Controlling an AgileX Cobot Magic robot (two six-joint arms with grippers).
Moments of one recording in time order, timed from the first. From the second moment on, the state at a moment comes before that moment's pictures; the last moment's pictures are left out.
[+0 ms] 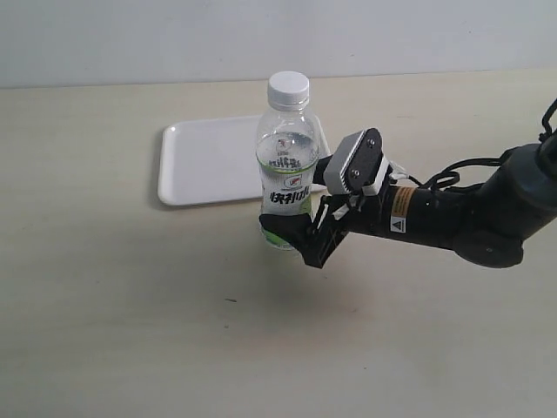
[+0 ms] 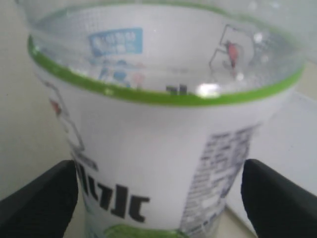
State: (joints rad) left arm -0.05 0.01 0.00 -0.06 0.03 -0.26; right arm 0.18 2.18 -0.78 -0.82 -1.10 0.15
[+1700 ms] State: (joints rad) left arm -0.05 0.01 0.00 -0.06 0.04 -0.26; right arm 0.18 2.24 -0.82 -0.85 -1.16 0.16
